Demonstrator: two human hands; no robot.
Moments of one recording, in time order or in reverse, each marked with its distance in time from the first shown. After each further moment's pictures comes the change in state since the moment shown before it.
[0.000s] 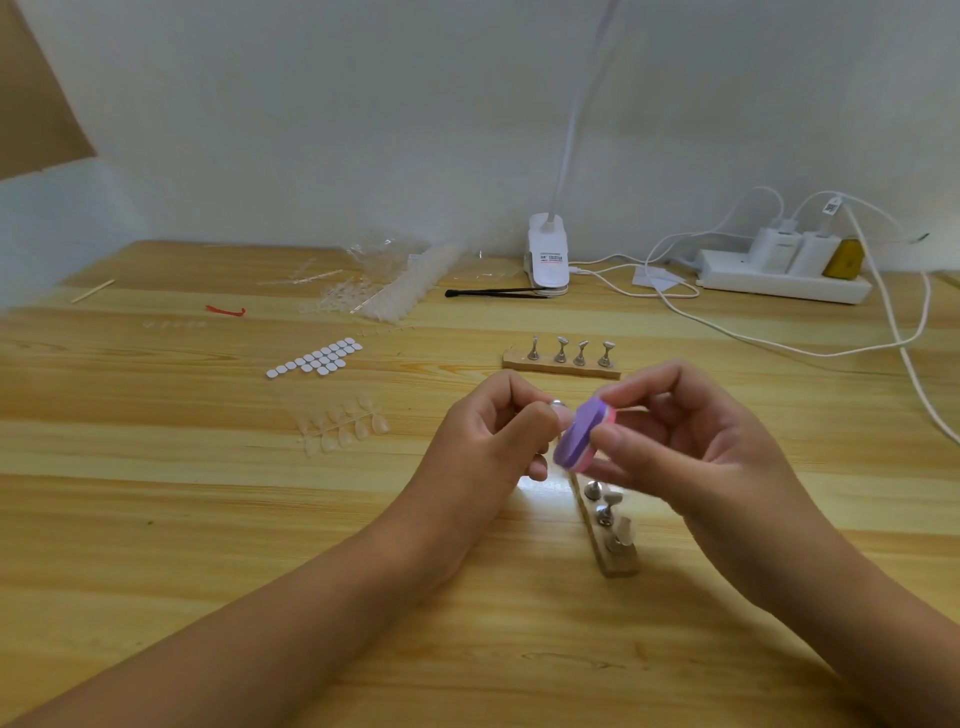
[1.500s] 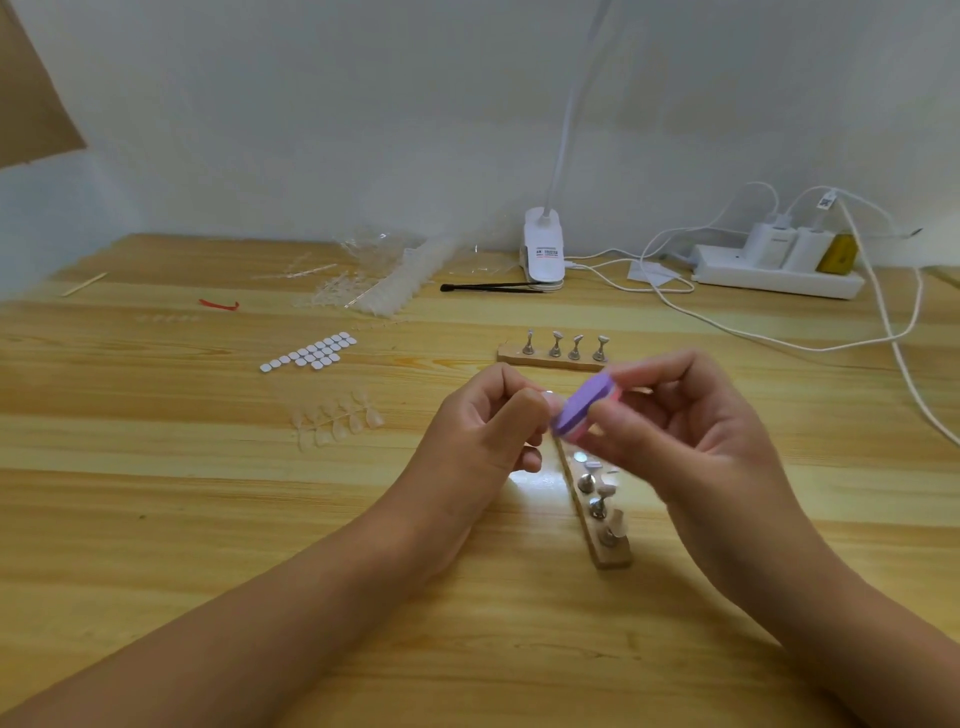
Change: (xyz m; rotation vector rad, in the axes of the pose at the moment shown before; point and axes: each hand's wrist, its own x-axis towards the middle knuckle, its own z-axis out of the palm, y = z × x) left_hand 0.001 0.000 0.001 -0.044 -0.011 0.010; right_hand -0.002 0.005 0.007 -0.014 0.084 -0.060
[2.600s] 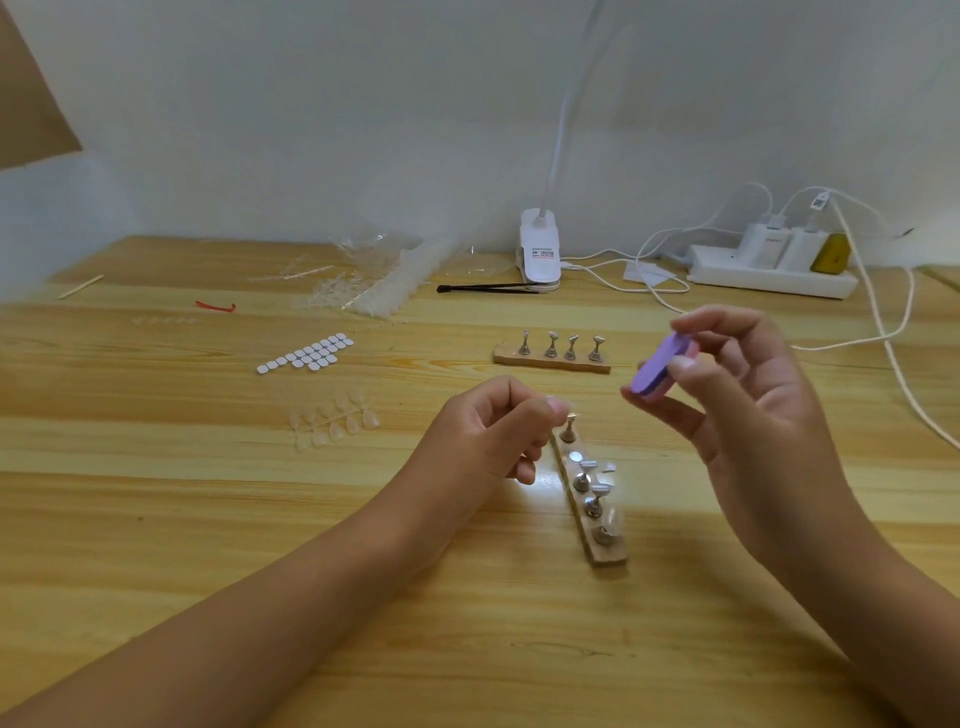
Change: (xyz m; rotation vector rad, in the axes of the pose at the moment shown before) left_hand 0.002 -0.001 -0.004 0.090 -0.008 -0.088; right_hand 0.014 -0.006 -0.028 -0.089 0.153 -0.104
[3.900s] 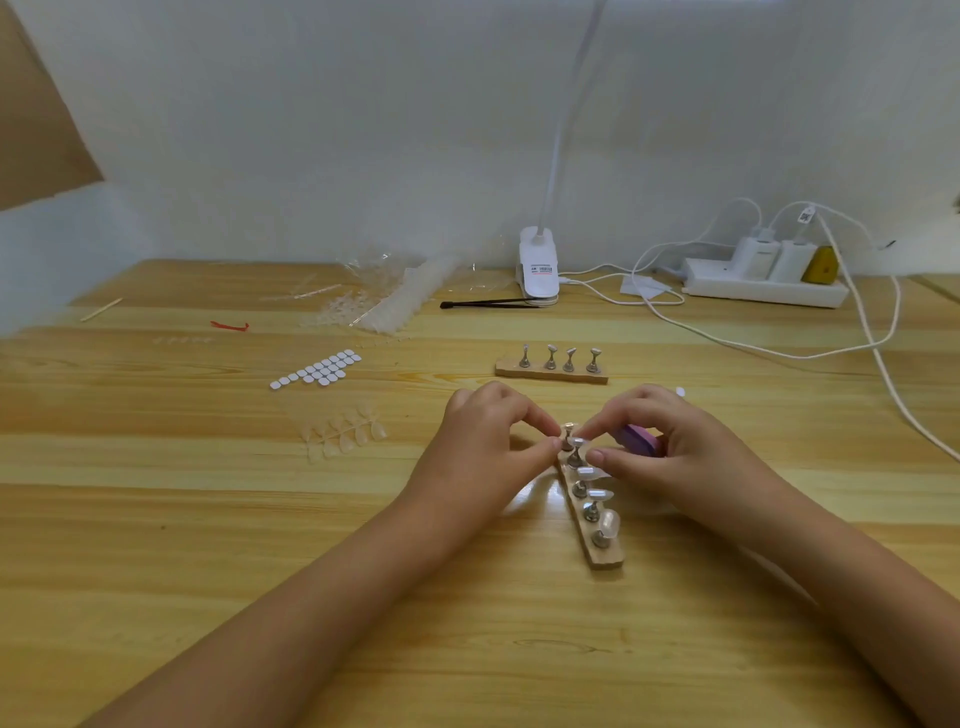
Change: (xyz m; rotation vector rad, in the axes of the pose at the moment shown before) left_hand 0.020 -0.015 -0.001 0.795 0.099 0.153; right_hand 0.012 0.023 -0.013 -0.657 -0.377 0.115
